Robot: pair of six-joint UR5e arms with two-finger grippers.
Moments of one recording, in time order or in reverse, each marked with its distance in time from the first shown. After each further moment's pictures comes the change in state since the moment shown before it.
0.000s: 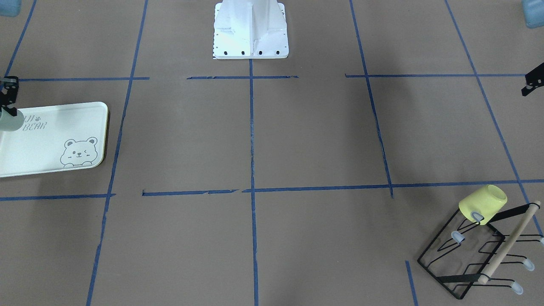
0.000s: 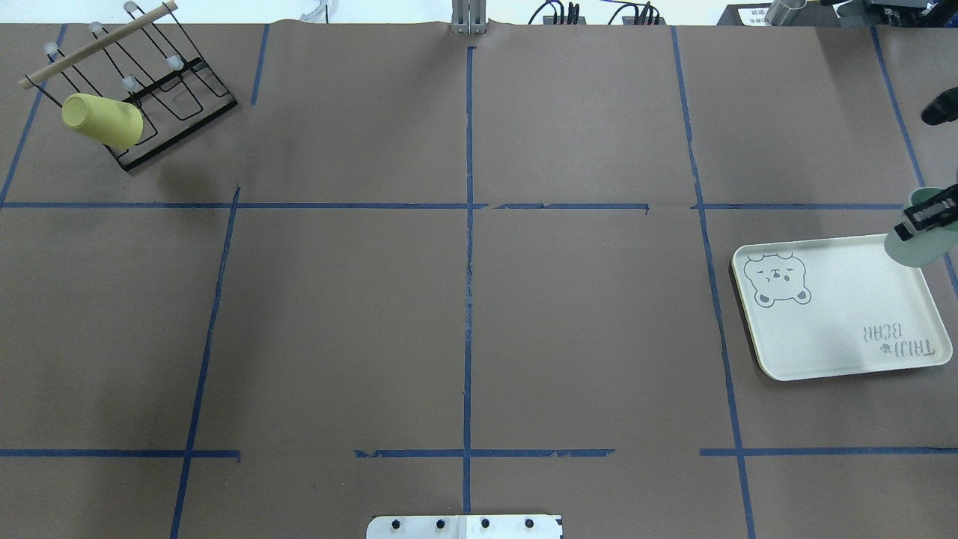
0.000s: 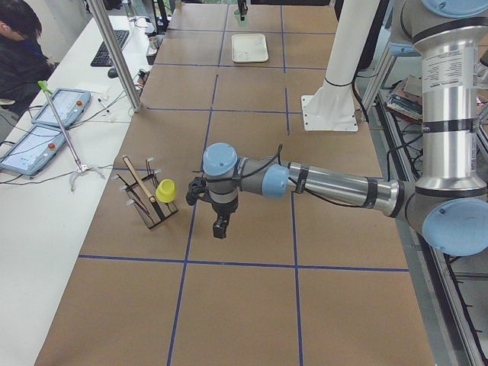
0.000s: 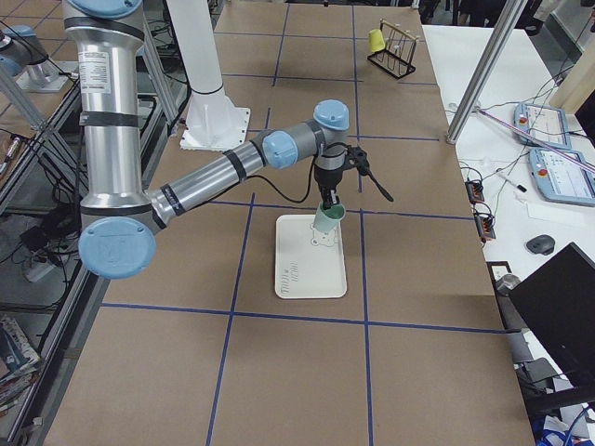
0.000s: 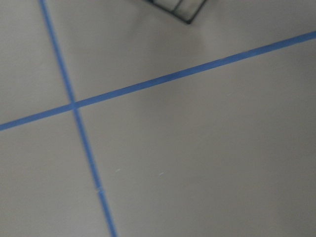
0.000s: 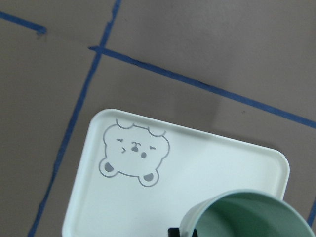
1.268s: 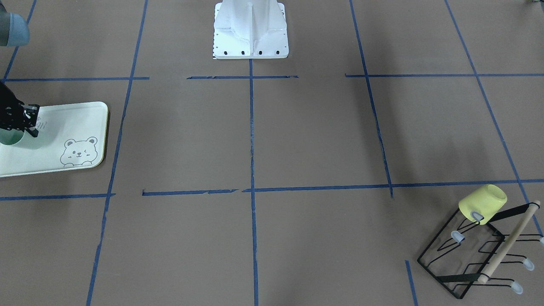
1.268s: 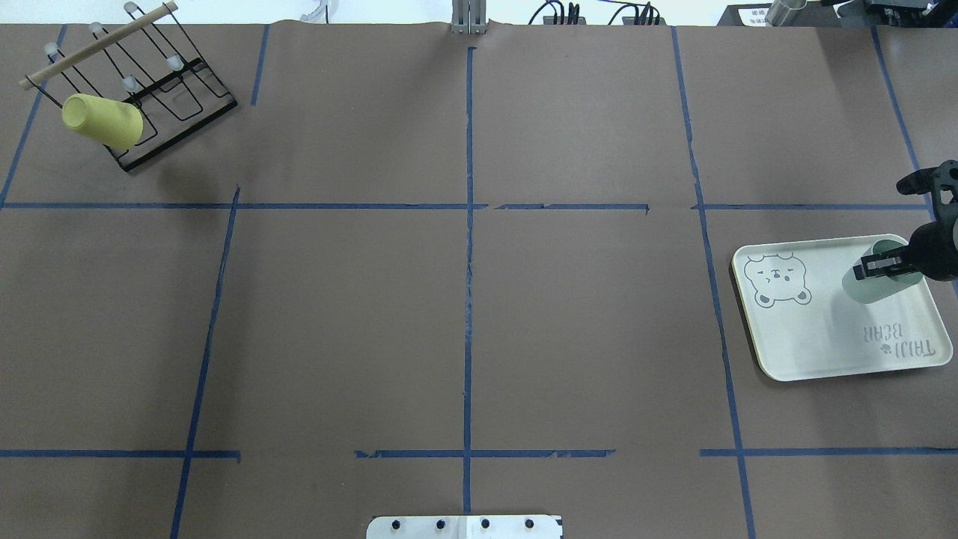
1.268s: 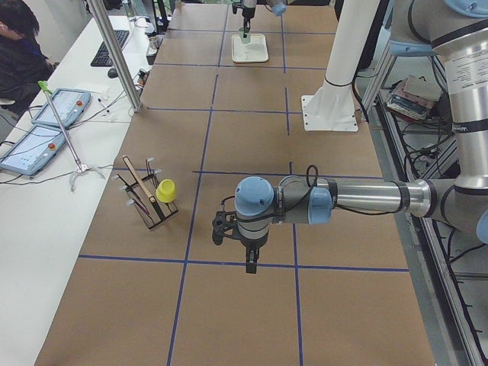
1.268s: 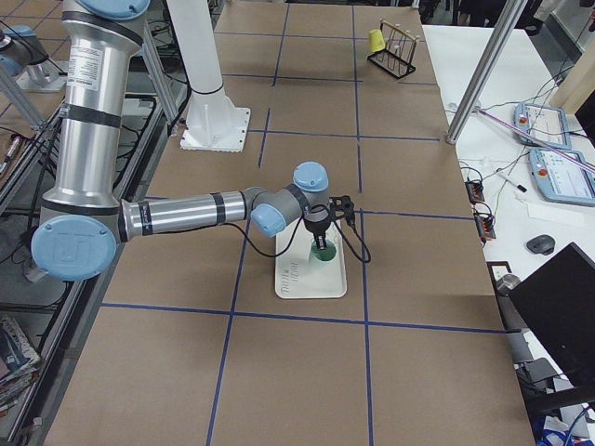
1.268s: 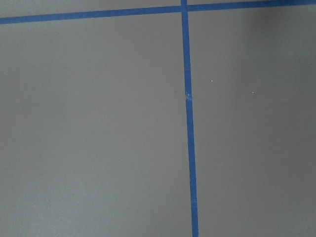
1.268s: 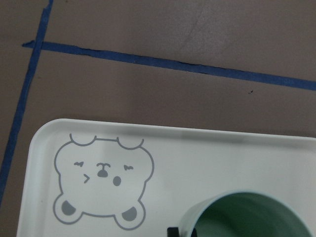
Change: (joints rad) left arm -0.124 0.118 -0.033 0.033 0.000 0.036; right arm -0.200 -0.112 -0.256 0.667 -0.138 0.509
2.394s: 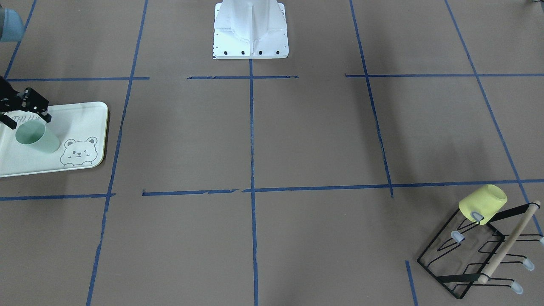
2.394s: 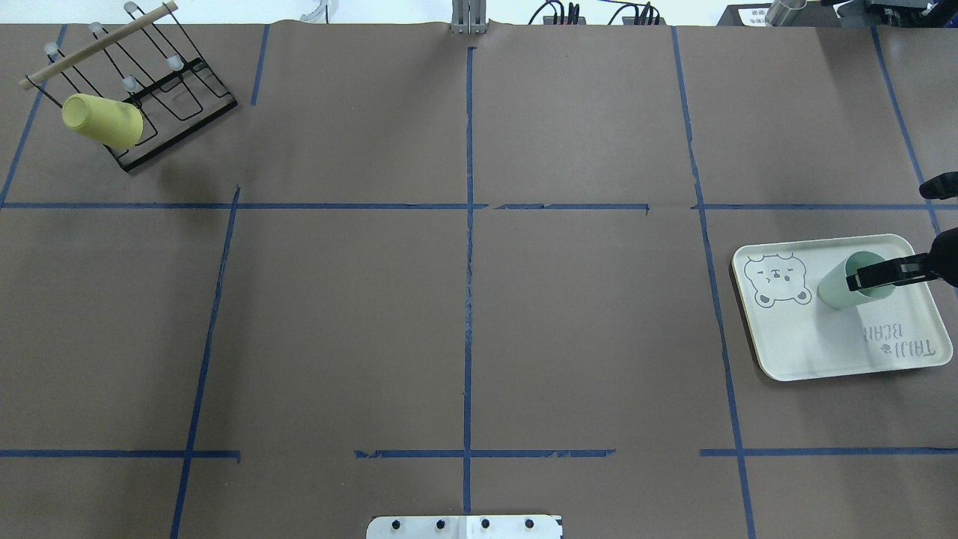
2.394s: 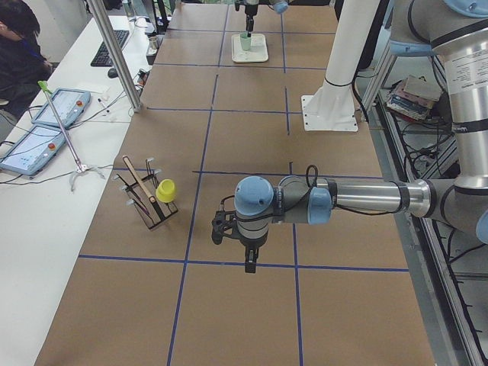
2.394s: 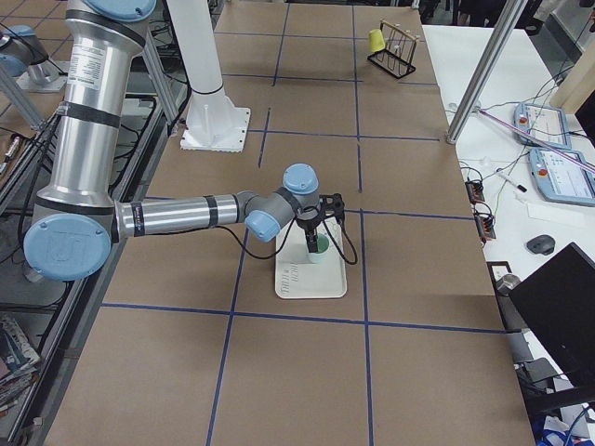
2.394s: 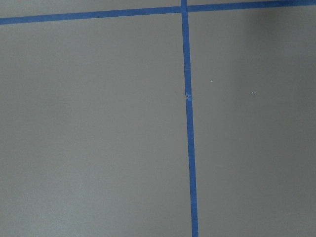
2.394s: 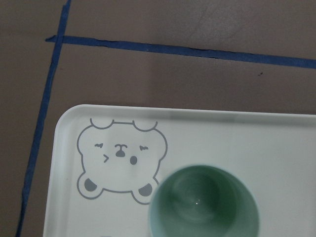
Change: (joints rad) left arm 0.001 -0.001 0.002 -0.010 -0.001 0.000; right arm 0.082 -0.056 0.022 0.029 0.140 -0.053
